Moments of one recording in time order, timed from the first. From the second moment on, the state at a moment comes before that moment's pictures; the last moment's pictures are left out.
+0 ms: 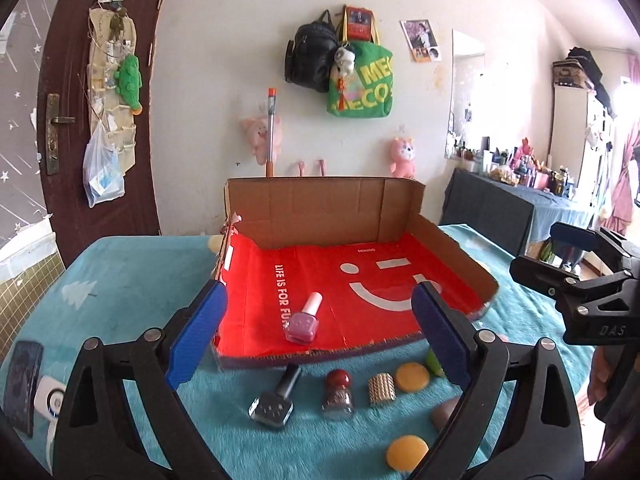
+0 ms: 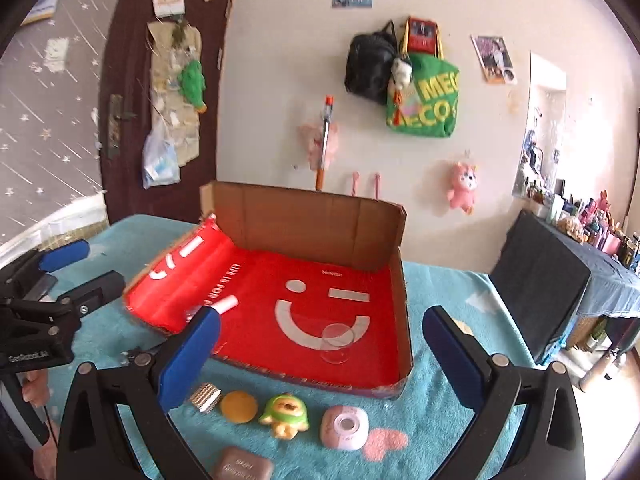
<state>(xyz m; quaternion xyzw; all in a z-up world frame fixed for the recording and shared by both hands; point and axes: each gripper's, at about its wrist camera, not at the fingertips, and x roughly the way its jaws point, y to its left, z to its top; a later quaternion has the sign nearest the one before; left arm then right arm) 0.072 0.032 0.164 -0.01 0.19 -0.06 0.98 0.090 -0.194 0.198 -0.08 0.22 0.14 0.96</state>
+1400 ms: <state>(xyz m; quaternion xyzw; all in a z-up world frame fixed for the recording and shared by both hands) 0.042 -0.016 0.030 -0.01 0.34 -0.10 0.94 0.014 -0.236 0.048 0.01 0.28 0.11 0.95</state>
